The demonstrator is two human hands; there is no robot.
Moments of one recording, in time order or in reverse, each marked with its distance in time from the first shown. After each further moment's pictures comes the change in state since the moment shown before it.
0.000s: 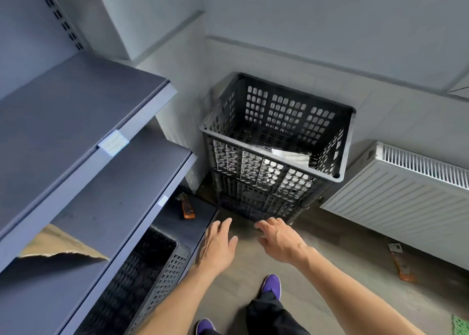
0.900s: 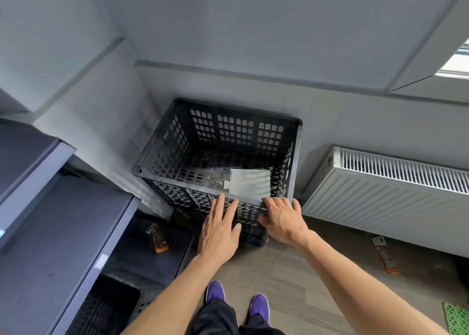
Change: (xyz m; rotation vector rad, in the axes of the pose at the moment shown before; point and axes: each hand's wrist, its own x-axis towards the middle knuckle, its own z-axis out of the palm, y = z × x) left_hand 0.122 0.174 0.013 0.202 0.073 0.275; right_hand 0.044 0.169 -0.103 0.052 0.244 0.183
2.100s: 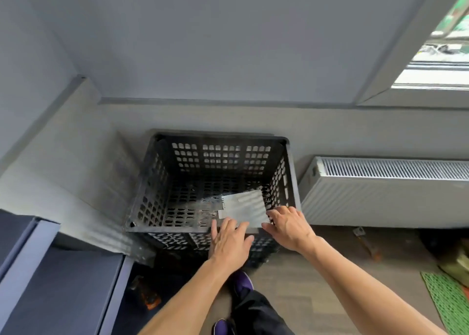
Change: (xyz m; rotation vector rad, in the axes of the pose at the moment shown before) left_hand 0.079 -0.028 -0.044 0.134 -0.194 0.271; right_hand 0.043 -0.032 -0.020 -0.055 -0.005 0.234
